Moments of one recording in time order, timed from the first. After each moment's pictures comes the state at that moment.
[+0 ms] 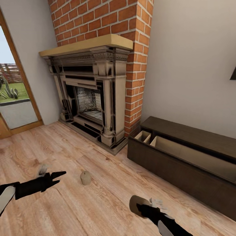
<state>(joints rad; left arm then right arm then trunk) -0.37 0.48 0.11 -1.06 0.85 0.96 -0.62 -0.45 -0.07 0.54 -0.48 -0.75 0.03 0.05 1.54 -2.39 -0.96</state>
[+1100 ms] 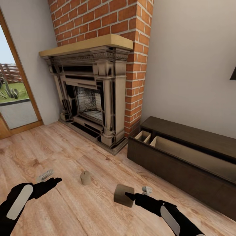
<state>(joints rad) -0.38 0.32 0.11 -1.11 0.84 0.76 0.22 -0.45 -0.10 0.39 -0.66 -0.75 0.29 0.55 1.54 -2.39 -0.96</state>
